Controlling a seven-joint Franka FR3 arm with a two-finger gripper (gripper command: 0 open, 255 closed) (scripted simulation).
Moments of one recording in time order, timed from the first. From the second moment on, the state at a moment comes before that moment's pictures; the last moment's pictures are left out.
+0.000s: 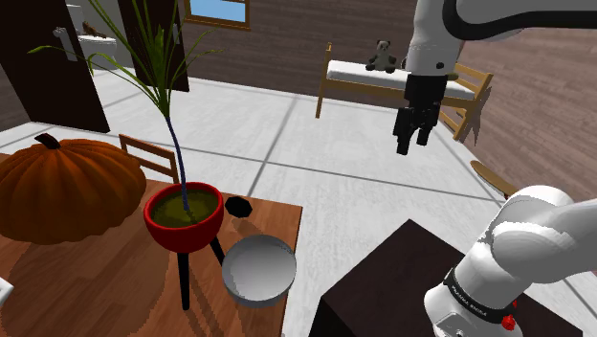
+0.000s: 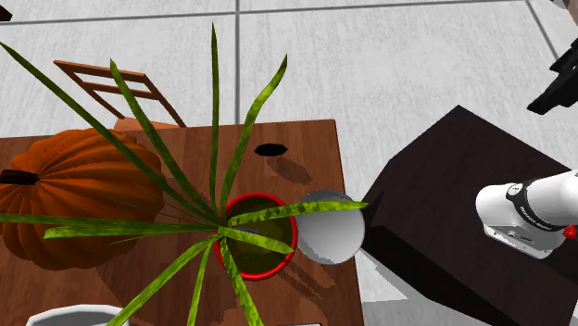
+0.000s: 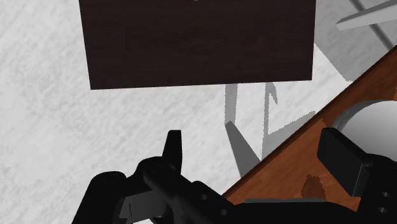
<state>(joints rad) 0.01 -0.80 0.06 -2.46 0.05 1.47 0.07</state>
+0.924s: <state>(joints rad) 0.07 -0.37 0.10 -2.37 0.03 1.82 -0.05</state>
